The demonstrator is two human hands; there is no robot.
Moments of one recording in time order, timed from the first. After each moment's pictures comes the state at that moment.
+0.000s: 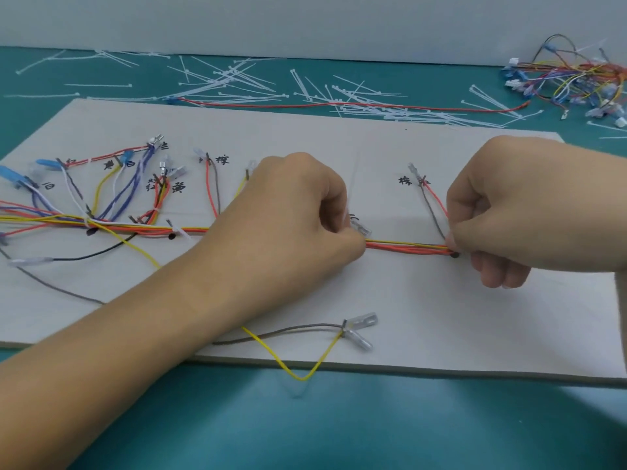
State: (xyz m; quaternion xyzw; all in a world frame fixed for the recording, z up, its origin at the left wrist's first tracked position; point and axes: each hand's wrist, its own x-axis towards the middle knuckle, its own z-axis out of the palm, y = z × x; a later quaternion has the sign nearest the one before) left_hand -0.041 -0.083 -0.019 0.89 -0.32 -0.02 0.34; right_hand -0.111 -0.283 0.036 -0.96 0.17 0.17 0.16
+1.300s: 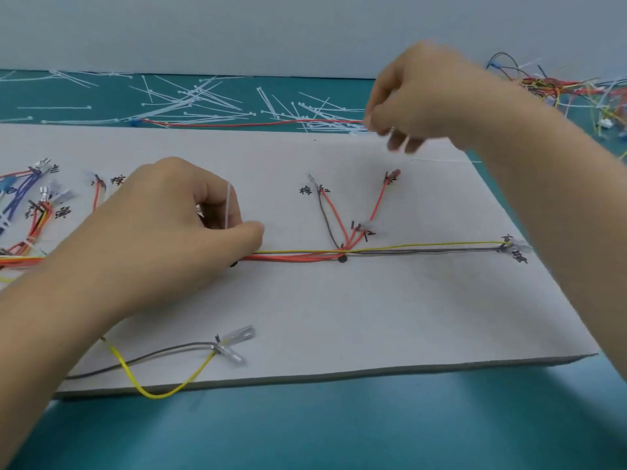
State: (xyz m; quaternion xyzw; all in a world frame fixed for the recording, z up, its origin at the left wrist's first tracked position) left_hand -0.009 -0.037 -0.017 0.92 -0.25 0.00 0.31; right_hand -0.004 -0.317 0.045 -0.96 0.19 -0.03 0.23
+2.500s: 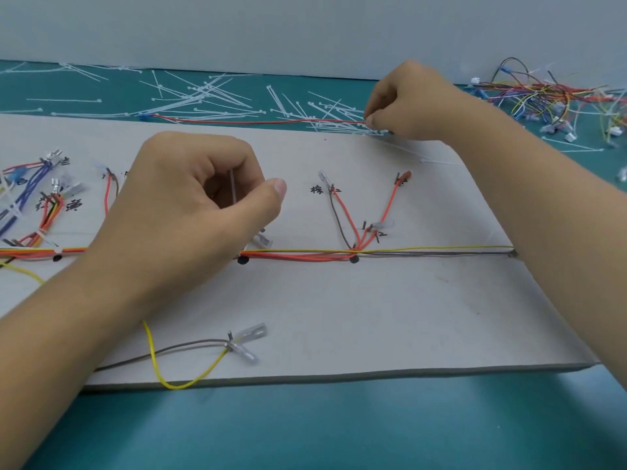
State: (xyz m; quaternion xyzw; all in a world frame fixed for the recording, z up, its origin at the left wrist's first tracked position) left_hand -0.010 -0.045 -0.021 0.81 -0.32 0.08 0.48; right_hand 0.060 -0.360 0.004 -0.98 0.11 -0.06 0.18
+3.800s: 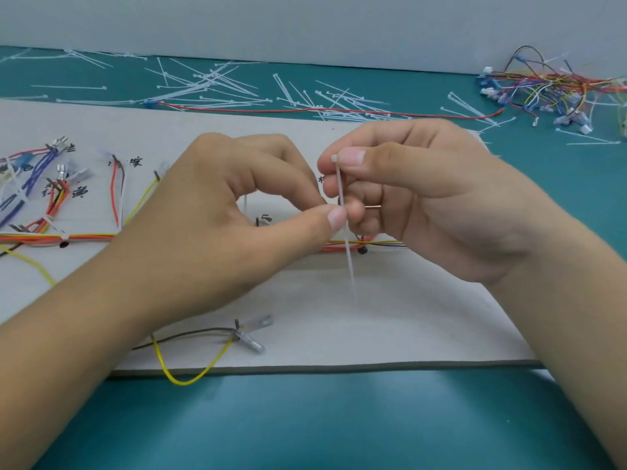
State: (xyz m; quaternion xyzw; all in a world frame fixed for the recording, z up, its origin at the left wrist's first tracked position) left_hand -0.030 -0.051 -0.009 0.77 -0.42 0.00 0.48; right_hand -0.082 -0.258 0.001 -0.67 -0.06 0.06 0.74
